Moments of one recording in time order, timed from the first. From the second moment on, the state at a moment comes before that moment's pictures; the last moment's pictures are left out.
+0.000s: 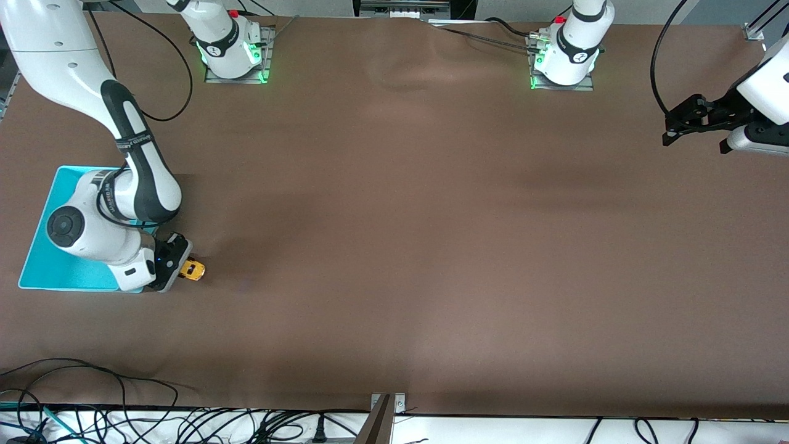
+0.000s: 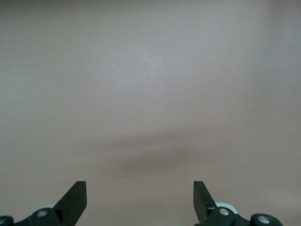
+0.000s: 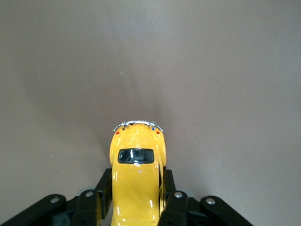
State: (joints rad) left arm 0.06 -0.01 -0.11 -1.54 -0.01 1.51 0.08; right arm -0.10 0.65 0.08 -1.66 0.00 2.28 -1.24
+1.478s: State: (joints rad) left arm 0.06 -0.01 -0.11 -1.54 -0.01 1.51 0.08; right arm -0.27 0.65 0.06 -1.33 -0.12 1.73 -1.58
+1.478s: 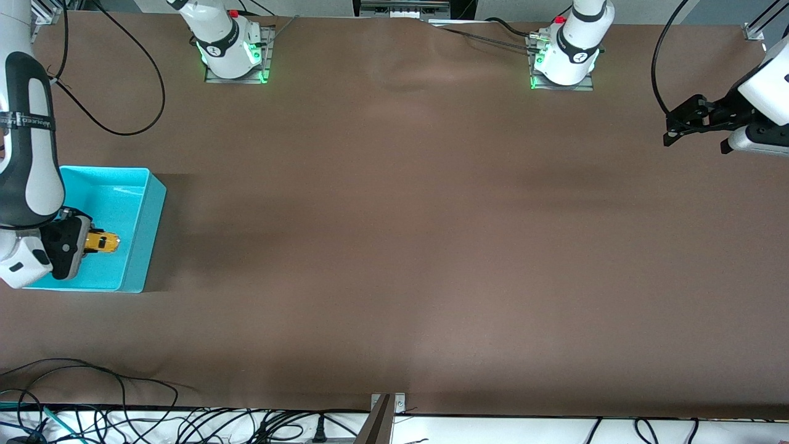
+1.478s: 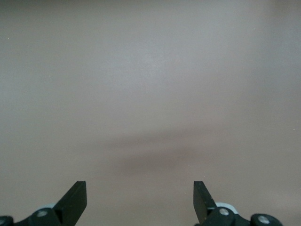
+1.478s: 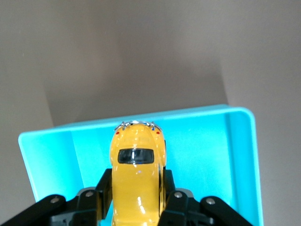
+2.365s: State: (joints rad) left arm 0.06 -0.01 -0.11 -1.54 -0.01 1.51 0.08; right arm -0.36 0.69 0.05 -1.48 -0.14 1.96 -1.72
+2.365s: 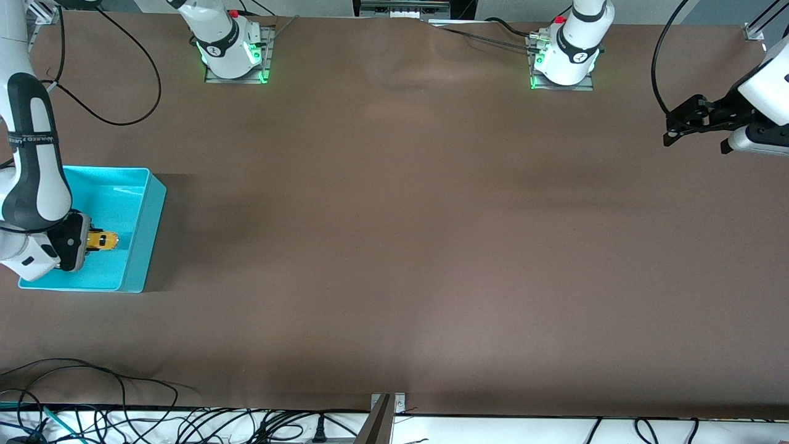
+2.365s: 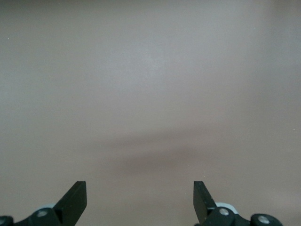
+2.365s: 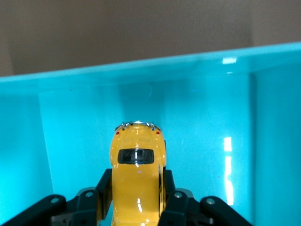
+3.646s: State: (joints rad) left arm 0.06 -0.01 -0.11 -1.54 -0.01 1.51 0.08; right arm -0.40 0.72 0.05 -1.57 -0.14 2.06 -1.75
